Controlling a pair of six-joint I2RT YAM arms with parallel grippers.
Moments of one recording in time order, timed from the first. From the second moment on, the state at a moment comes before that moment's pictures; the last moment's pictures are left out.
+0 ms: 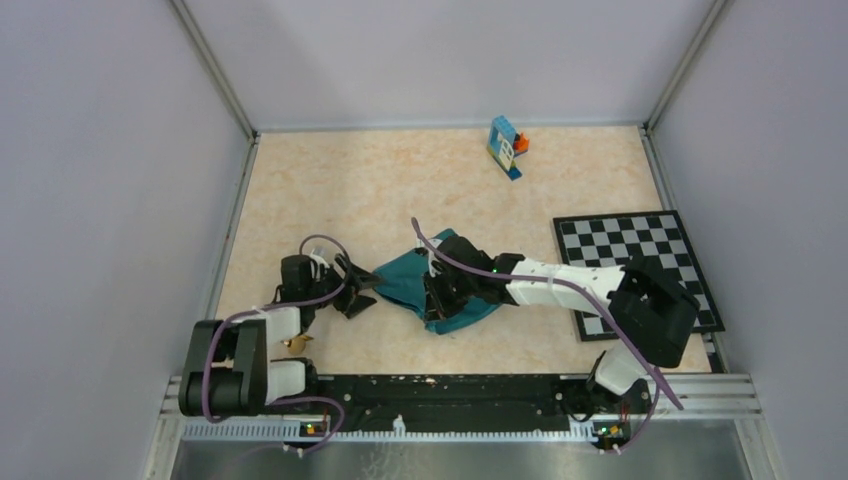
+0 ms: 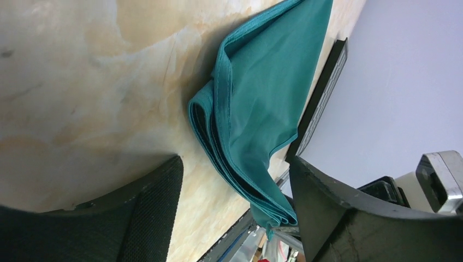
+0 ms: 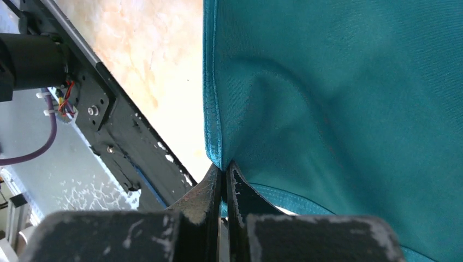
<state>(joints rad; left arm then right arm) 0.01 1.22 0.21 0.29 0.71 -1.02 1.00 1.61 0.96 -0.23 -0.28 0.50</state>
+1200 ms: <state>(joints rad) -0.27 1.34 0.73 -0.22 0.29 -0.85 0.80 1.53 0.64 0.21 -0.64 0.59</state>
